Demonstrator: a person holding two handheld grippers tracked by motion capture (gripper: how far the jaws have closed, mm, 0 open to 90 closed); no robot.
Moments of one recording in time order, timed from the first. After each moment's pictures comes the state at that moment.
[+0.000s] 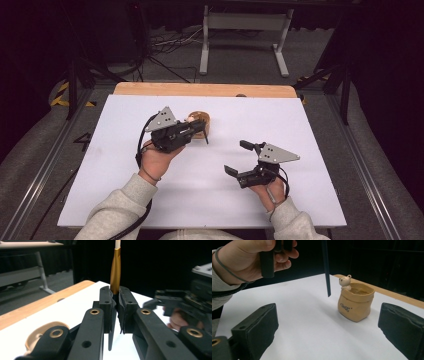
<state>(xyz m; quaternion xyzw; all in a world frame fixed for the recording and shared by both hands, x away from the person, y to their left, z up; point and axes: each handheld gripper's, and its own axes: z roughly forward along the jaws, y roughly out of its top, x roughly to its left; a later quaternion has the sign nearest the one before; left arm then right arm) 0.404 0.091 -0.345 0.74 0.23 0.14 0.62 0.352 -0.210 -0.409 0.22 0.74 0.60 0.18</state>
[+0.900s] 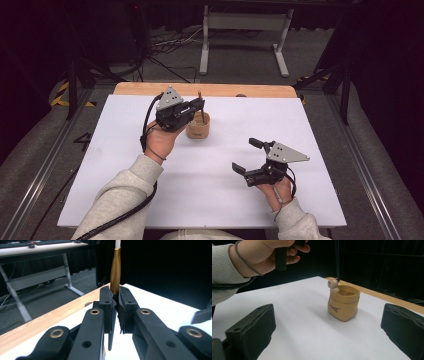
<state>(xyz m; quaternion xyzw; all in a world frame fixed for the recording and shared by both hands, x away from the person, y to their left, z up) 0.447 0.081 -0.327 0.74 0.28 0.21 0.58 0.350 -0.227 -0.404 0.24 0.73 0.60 0.21</state>
